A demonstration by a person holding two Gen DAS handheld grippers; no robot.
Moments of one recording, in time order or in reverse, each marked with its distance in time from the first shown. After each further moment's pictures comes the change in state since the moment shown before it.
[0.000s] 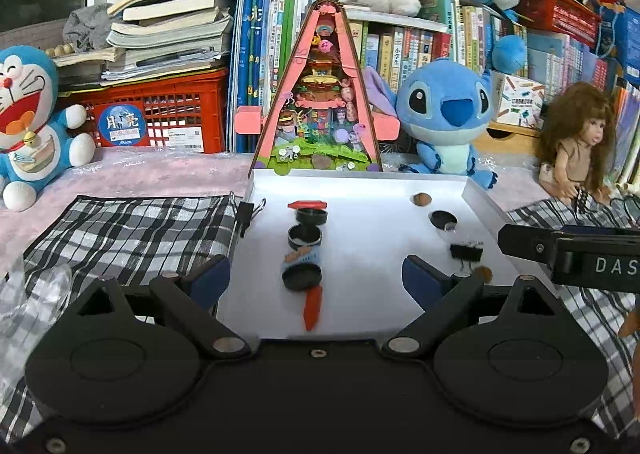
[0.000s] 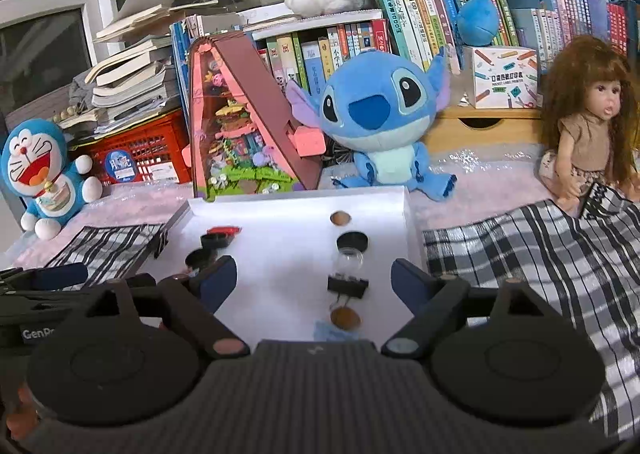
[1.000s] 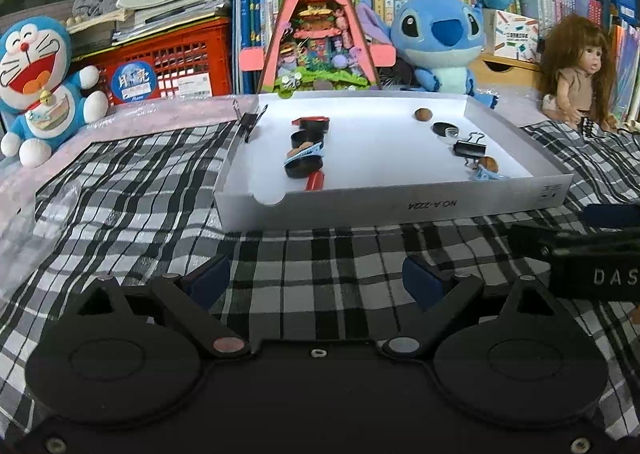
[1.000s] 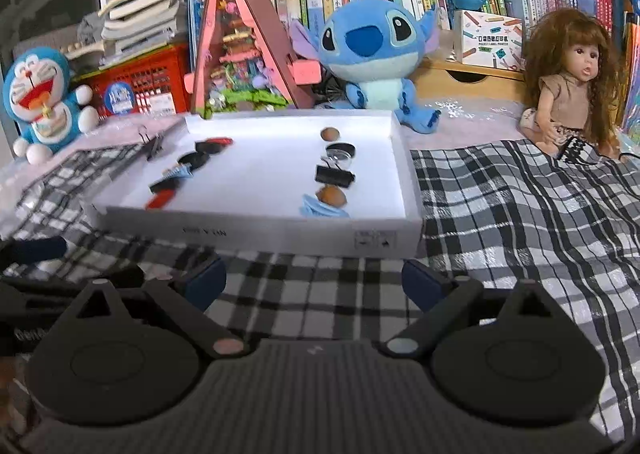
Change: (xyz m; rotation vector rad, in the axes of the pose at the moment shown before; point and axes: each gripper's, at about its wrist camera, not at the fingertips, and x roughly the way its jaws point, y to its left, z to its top) left arm -0.007 -0.009 -0.082 0.056 0.076 0.056; right arm -0.012 0.004 -0.083 -0.090 0.053 -0.072
